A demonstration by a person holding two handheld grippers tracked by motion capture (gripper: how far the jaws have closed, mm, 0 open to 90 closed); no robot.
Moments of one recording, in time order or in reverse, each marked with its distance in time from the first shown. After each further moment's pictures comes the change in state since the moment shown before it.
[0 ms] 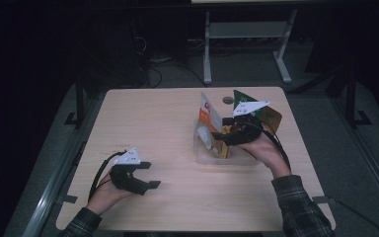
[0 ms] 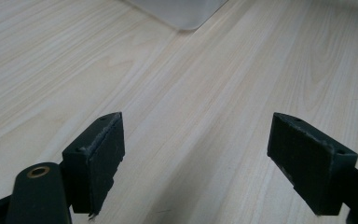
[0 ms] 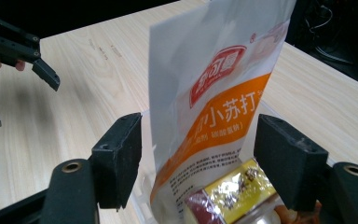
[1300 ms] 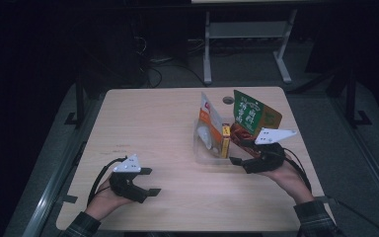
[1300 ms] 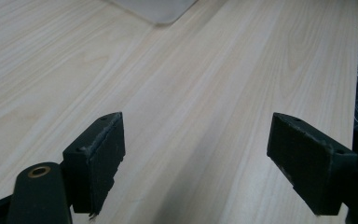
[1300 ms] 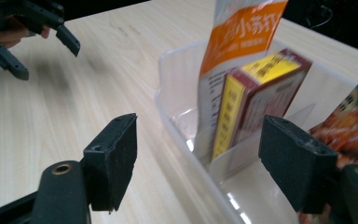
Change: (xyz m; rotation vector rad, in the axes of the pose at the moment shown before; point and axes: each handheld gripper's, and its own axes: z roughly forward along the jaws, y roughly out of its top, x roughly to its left) left arm -0.019 -0.008 -0.006 0.008 -0.028 0.024; right arm 0.025 -0.069 -0.047 -0.029 0.007 -0.002
